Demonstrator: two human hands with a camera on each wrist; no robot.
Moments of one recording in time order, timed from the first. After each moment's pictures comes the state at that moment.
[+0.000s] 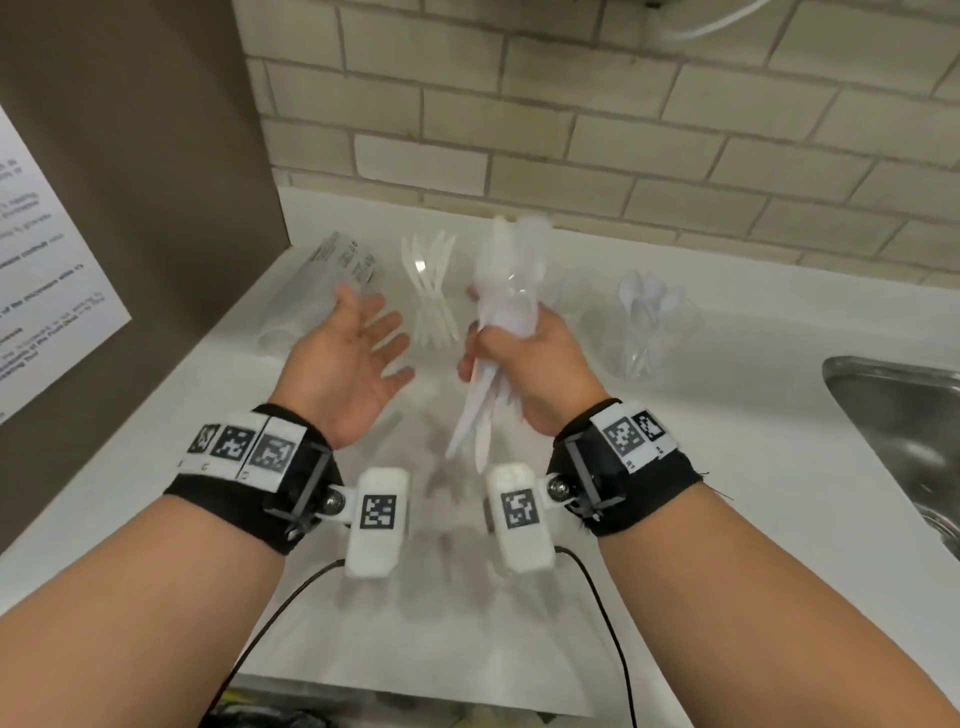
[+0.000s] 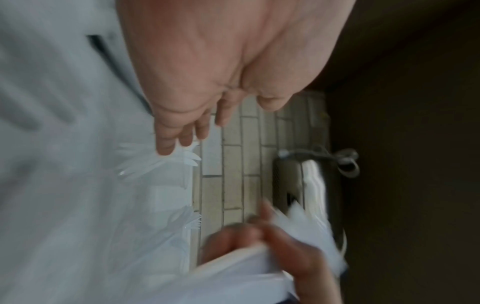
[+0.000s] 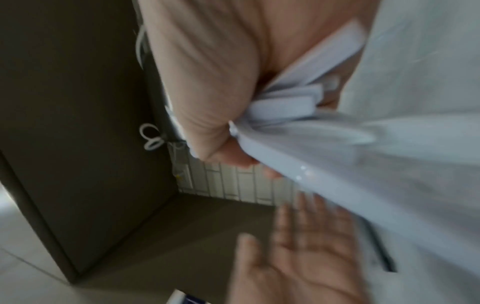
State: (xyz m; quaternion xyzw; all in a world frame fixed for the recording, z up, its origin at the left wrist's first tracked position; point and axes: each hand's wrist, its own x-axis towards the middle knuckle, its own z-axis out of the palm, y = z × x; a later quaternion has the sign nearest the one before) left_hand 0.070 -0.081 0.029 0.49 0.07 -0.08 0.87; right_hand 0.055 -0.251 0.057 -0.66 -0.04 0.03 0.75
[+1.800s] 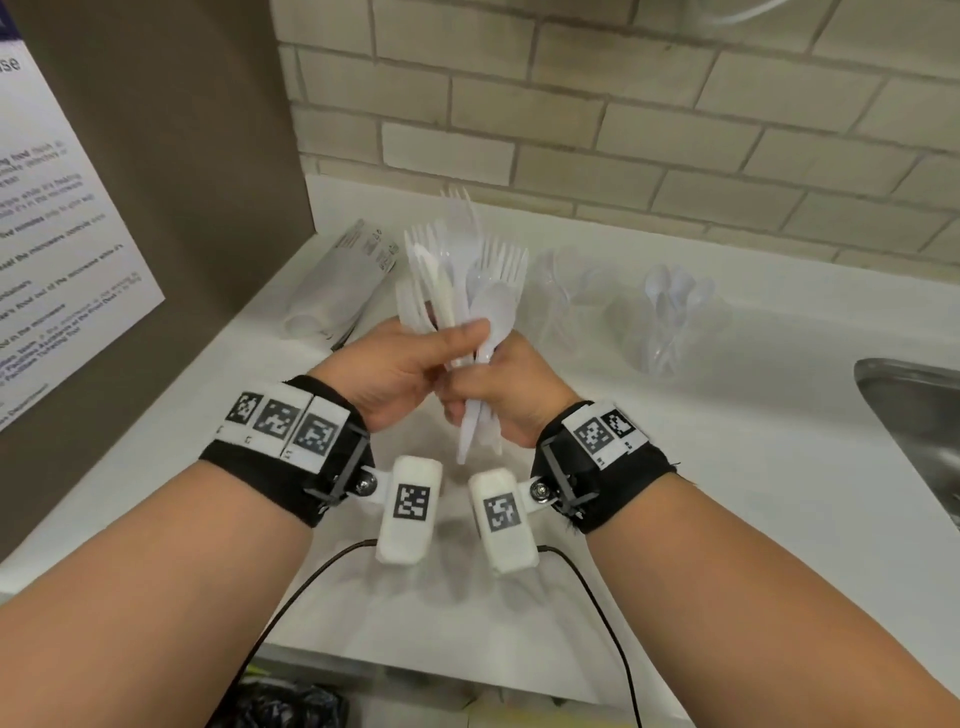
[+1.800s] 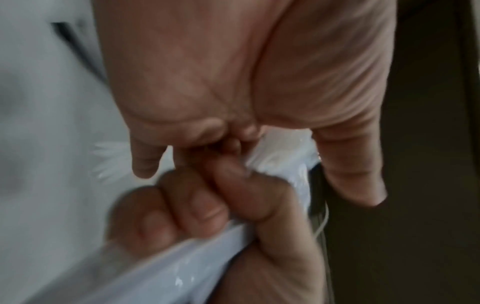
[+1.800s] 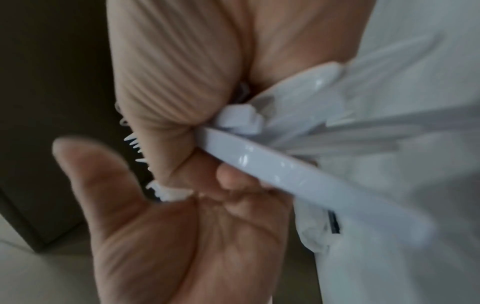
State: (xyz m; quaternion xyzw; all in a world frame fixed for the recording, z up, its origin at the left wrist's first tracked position) left_hand 0.055 -0.089 0.036 0.59 -0.13 -0.17 0.78; right_hand 0.054 -0.222 0.030 -0.66 -0.11 0.15 0.73
